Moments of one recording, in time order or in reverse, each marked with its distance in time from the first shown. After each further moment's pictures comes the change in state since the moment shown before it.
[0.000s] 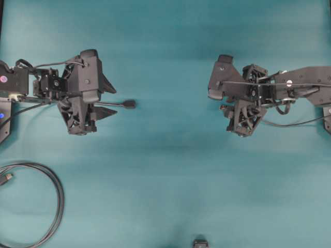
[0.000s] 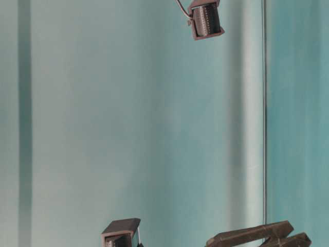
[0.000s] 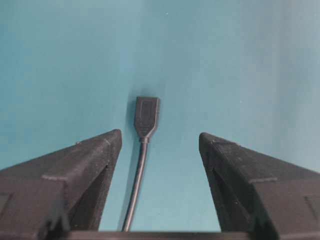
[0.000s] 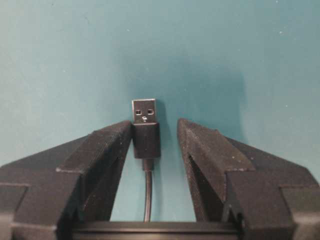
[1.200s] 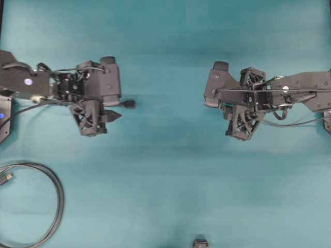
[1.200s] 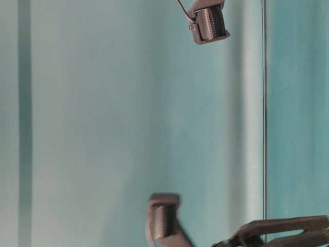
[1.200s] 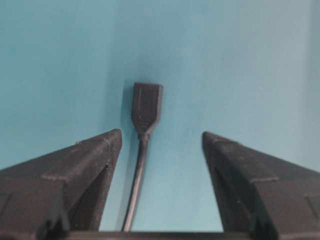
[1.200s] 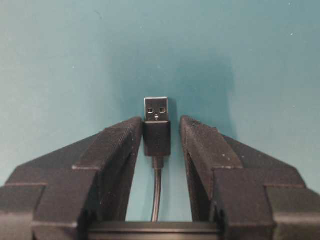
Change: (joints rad) left arm 0.009 0.178 -0.069 0.000 0.032 0.000; right arm 0.043 0.008 -0.028 -0.008 0.052 0.005
